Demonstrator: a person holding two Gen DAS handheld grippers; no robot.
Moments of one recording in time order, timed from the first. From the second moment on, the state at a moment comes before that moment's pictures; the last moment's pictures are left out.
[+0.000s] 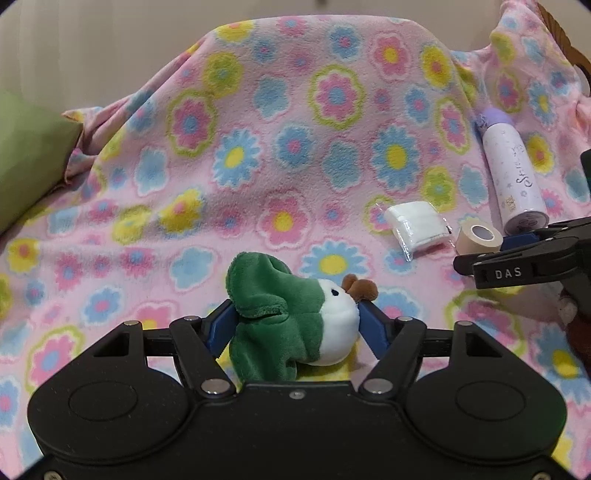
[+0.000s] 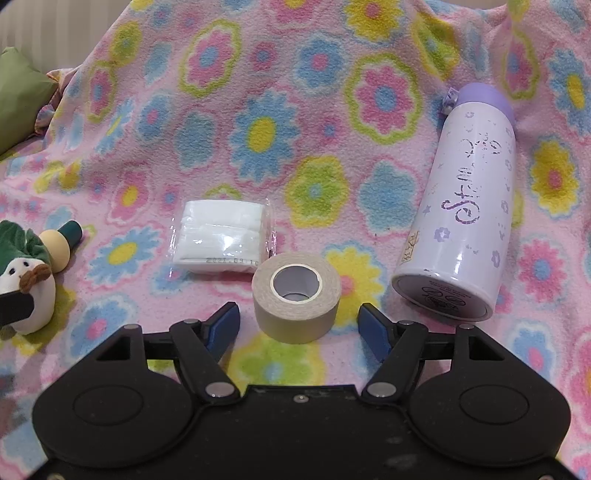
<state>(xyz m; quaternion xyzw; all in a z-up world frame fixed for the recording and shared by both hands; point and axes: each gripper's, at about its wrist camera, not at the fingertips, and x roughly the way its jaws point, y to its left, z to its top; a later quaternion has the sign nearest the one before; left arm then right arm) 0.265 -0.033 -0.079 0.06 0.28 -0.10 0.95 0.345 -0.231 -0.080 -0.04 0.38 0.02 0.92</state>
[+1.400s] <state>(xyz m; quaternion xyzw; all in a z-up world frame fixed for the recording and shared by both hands) 0.293 -0.023 -0.107 0.04 0.32 -0.11 0.94 0.353 -0.233 -0.085 -0.03 0.40 0.00 0.91</state>
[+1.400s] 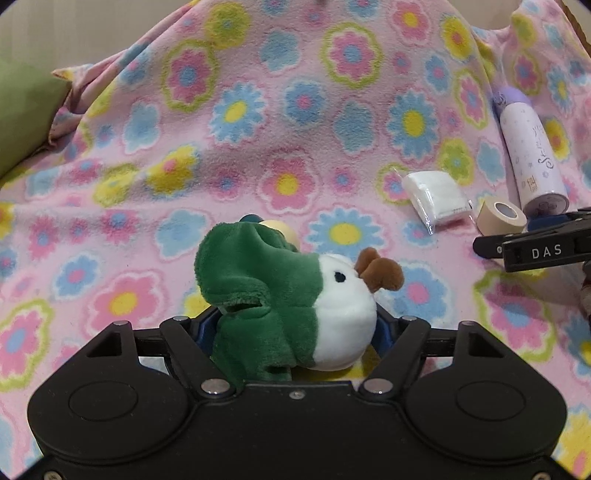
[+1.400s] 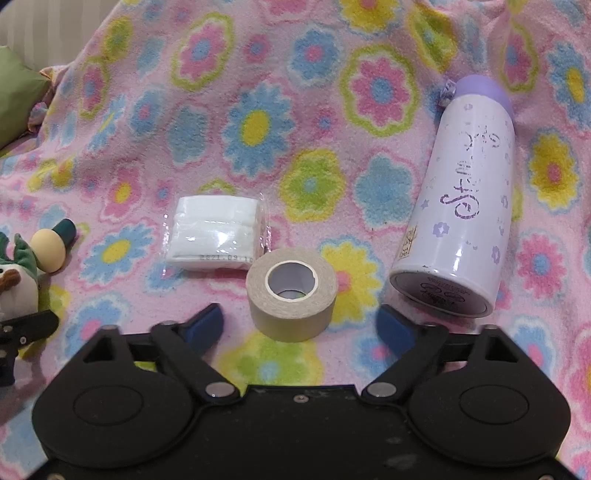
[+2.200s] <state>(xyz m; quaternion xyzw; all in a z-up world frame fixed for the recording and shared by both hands) 0.299 -0.029 -0.110 0.05 0.34 -0.12 0.93 0.359 -0.223 -0.083 -0.03 0.39 0.02 0.92</state>
